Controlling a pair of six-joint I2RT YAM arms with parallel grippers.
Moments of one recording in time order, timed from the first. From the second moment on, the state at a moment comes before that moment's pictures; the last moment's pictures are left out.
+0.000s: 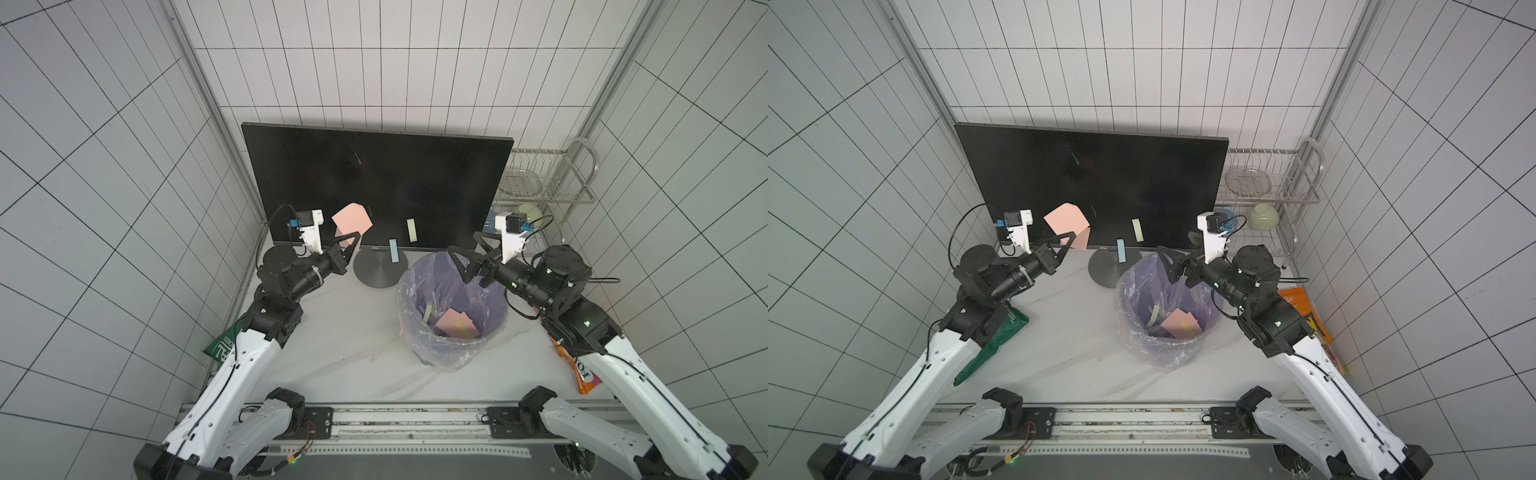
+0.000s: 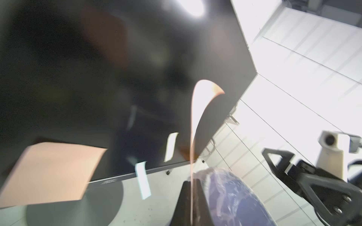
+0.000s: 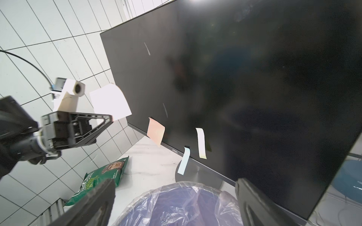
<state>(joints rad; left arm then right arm) -0.40 0.95 0.97 0.01 0.40 -0.59 0.67 0.90 1.11 -0.25 -0.14 0.22</state>
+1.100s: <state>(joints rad) -0.58 1.02 1.07 -0.26 0.21 -0.33 0.67 0.82 1.15 -0.38 0.03 0.13</state>
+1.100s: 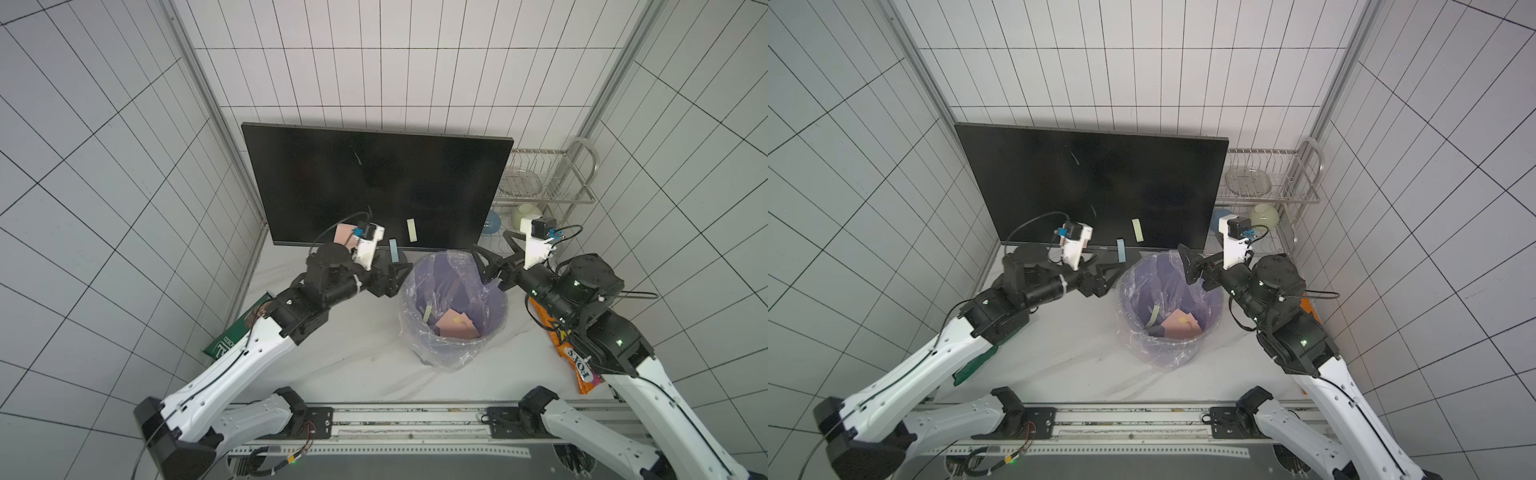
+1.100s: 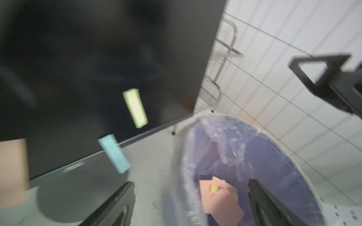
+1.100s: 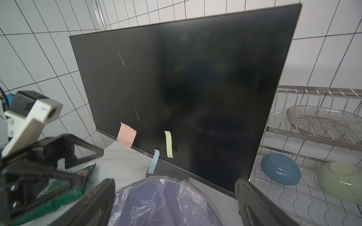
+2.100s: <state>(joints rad) -0.17 1.28 0.70 0.49 0.49 -0.97 0.67 0.87 1.13 -0.34 -0.04 0.17</state>
